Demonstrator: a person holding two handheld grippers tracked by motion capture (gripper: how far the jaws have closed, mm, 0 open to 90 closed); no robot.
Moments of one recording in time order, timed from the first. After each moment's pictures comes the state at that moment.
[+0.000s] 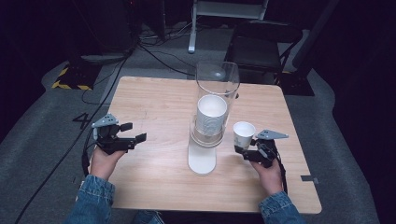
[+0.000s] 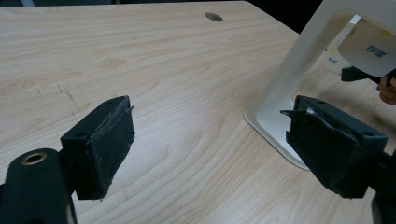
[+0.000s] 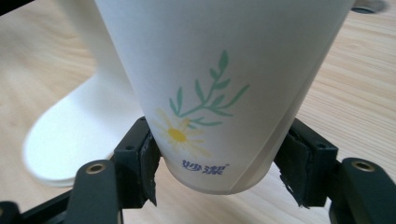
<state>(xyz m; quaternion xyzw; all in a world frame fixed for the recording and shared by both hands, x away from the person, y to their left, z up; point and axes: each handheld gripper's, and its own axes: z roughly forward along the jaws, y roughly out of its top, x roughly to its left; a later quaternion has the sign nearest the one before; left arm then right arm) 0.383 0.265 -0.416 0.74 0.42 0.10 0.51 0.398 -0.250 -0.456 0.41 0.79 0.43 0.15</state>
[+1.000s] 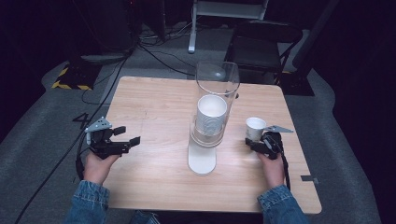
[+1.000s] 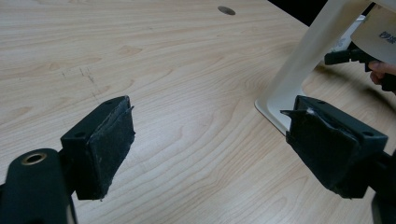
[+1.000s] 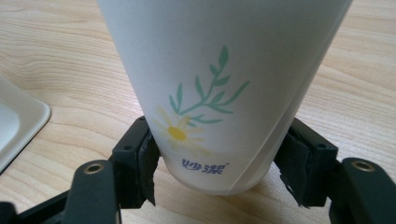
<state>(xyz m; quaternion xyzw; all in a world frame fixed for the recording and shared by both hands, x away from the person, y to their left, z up) 0.369 0.280 -0.419 0.74 0.43 0.11 0.50 0.436 -0.281 -0.484 0.51 0.75 0.39 0.18</state>
